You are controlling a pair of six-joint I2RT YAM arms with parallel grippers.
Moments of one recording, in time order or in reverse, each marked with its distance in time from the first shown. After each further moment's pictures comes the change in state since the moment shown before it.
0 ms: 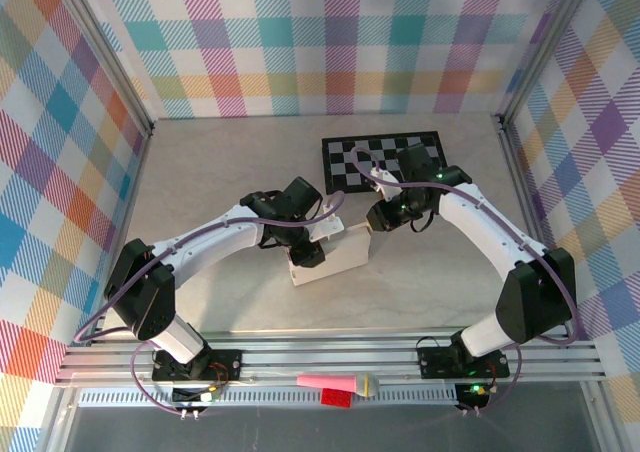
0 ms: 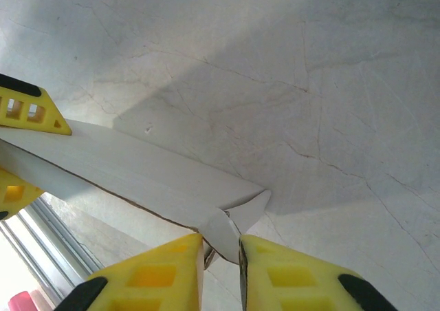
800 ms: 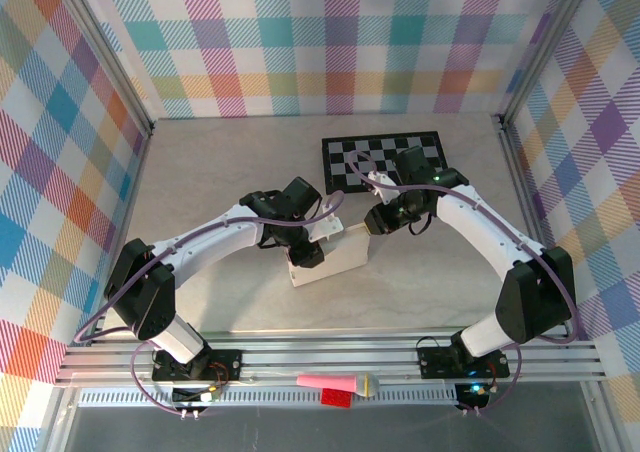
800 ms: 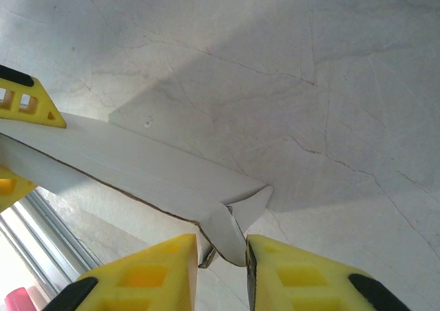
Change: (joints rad) left arm 0.005 0.002 0.000 -0.008 0.006 0.000; right arm 0.015 0.003 -0.021 0.012 -0.002 0.001
